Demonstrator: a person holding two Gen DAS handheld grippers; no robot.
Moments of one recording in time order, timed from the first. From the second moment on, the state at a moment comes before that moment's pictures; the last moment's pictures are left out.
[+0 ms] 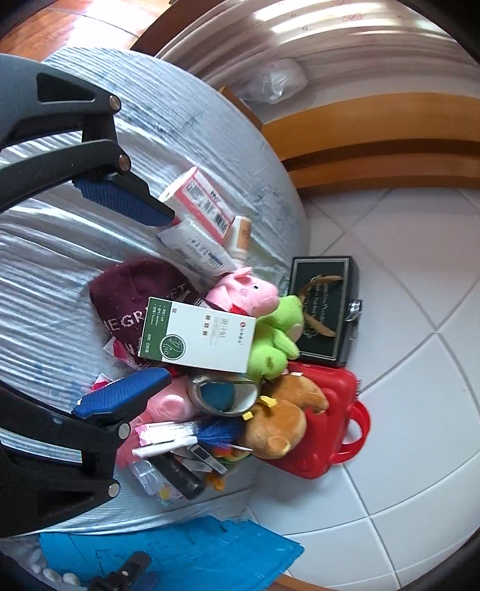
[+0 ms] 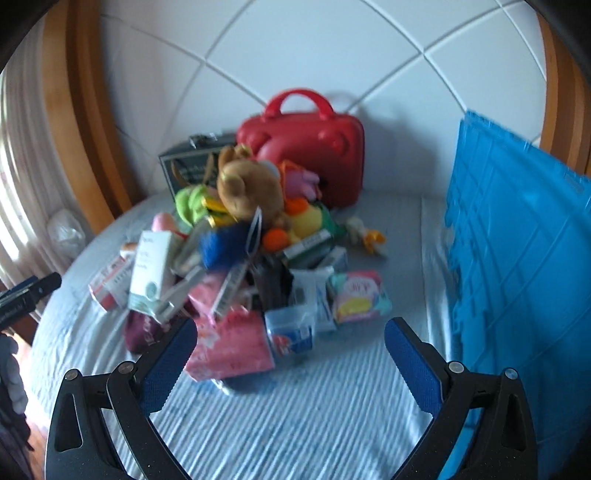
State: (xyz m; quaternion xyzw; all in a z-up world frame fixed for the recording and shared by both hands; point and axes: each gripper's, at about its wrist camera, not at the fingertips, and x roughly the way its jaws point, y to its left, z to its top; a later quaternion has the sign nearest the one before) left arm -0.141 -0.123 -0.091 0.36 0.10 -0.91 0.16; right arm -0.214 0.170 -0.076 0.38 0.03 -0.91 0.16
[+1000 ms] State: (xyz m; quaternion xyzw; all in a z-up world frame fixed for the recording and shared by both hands) left arm -0.294 -0.115 -0.211 0.46 0.09 -0.88 0.08; right arm -0.312 0.144 -0.201 0.48 0.01 -0.86 0.16
